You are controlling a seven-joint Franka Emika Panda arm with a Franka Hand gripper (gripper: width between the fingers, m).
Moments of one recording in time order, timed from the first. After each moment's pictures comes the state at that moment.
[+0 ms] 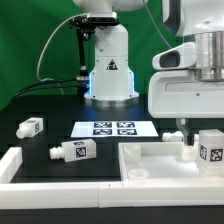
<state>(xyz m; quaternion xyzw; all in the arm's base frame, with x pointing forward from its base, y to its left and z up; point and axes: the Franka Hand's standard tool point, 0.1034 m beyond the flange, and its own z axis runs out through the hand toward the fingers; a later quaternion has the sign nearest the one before) 0.639 0.119 0.075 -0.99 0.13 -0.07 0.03</state>
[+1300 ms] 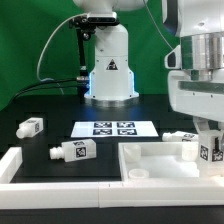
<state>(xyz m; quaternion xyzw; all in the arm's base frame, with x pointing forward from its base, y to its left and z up) 0.637 0.117 0.071 -0.77 0.63 -0.02 0.07</state>
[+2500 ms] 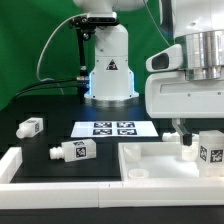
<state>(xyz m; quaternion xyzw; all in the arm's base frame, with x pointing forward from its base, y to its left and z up) 0.634 0.111 0.071 -0.96 0.27 -0.07 0.06</state>
